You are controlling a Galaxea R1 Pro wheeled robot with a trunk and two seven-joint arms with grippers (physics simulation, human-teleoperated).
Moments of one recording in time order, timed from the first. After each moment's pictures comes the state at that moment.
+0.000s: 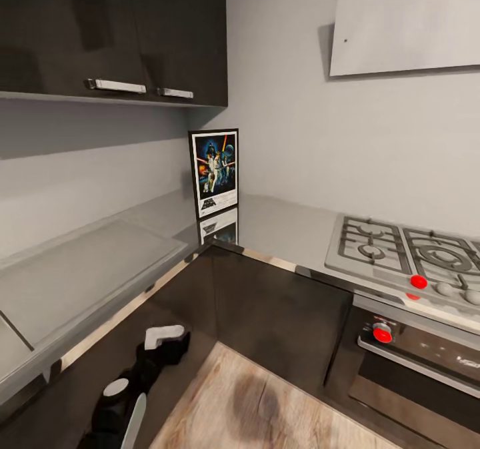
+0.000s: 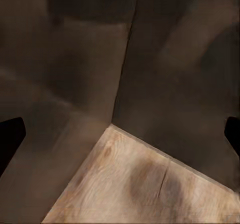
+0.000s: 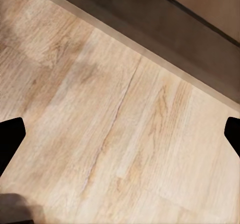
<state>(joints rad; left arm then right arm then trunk) -0.12 -0.13 0.02 -1.51 0.01 0.47 -0.02 -0.13 -0.19 0.00 -0.34 0.01 -0.22 -0.08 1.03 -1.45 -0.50</state>
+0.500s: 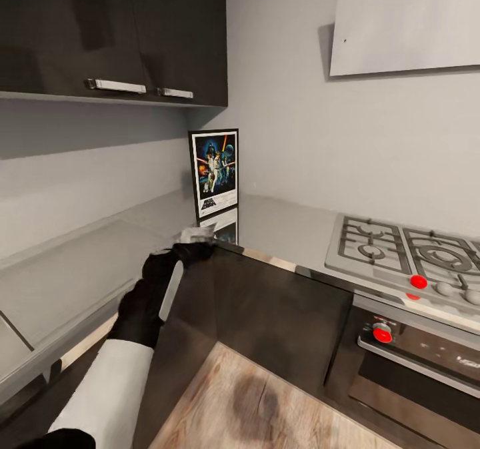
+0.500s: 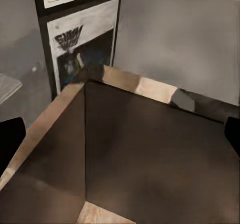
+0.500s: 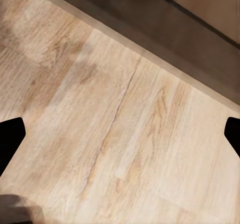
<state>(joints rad) -0.79 -0.17 -0.04 -1.19 0.01 0.70 -0.01 -0.13 -0.19 0.00 -0.35 0.01 -0.22 -0.08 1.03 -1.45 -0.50</state>
